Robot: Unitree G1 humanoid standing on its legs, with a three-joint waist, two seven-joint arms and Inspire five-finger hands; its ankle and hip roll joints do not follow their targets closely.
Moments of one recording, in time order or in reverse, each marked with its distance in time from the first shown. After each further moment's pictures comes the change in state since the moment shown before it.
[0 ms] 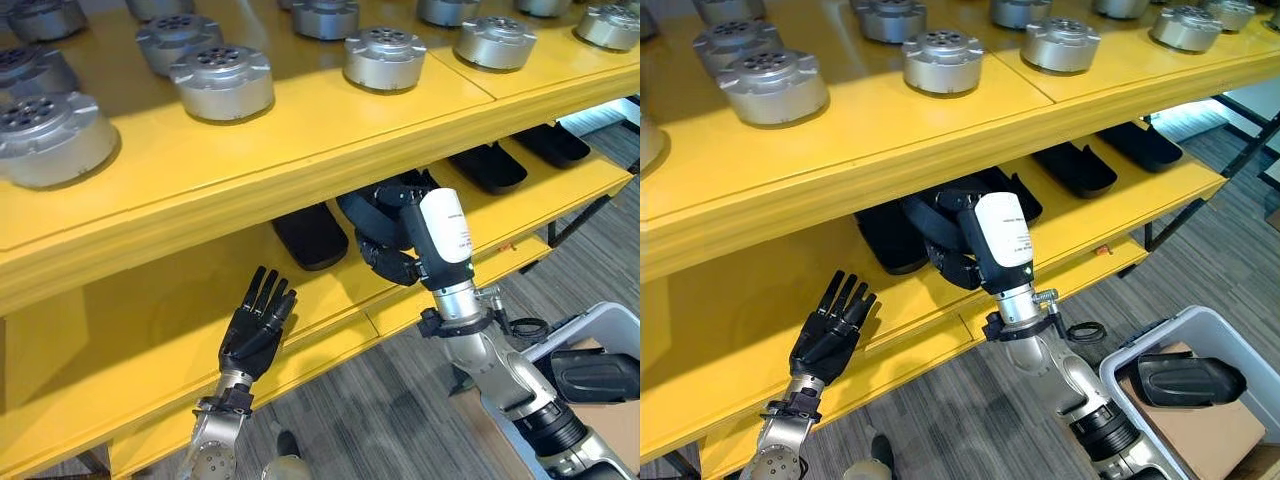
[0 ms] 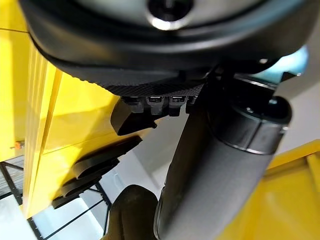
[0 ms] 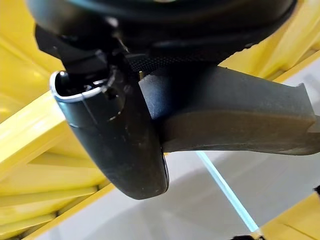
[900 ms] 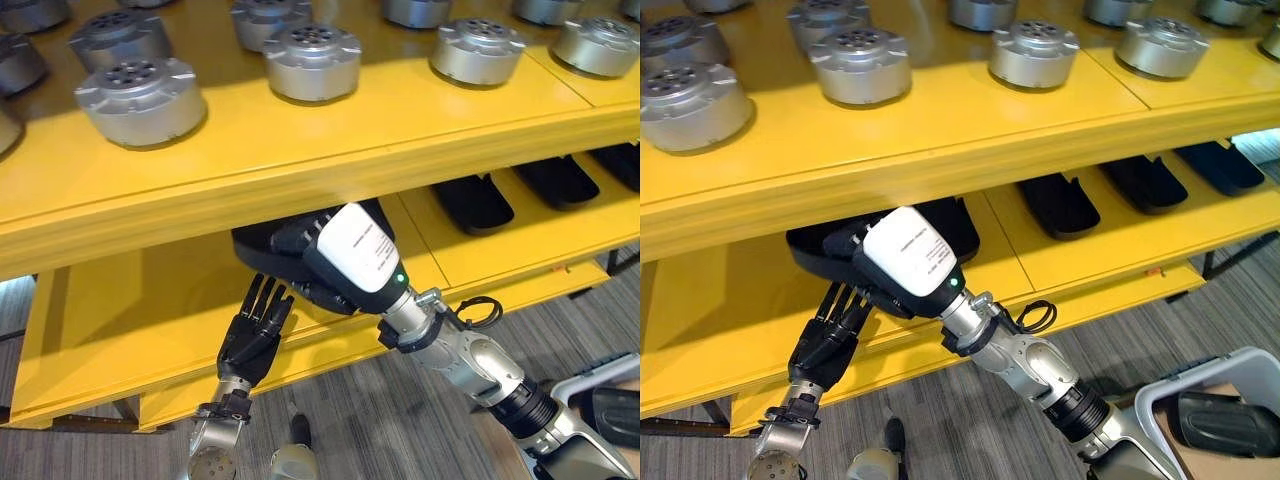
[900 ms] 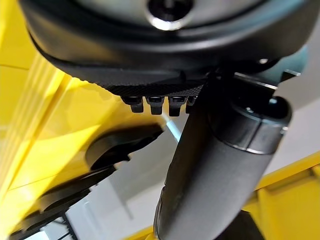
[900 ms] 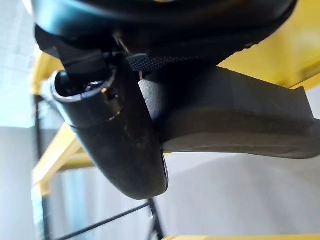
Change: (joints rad) left arm 0.009 -0.005 0.010 0.038 -0.009 0.002 -0.025; right arm -0.141 0.042 0.194 0.000 -0.225 -0.213 0.127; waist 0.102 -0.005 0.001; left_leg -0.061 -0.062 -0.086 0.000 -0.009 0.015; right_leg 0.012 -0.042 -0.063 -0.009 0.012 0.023
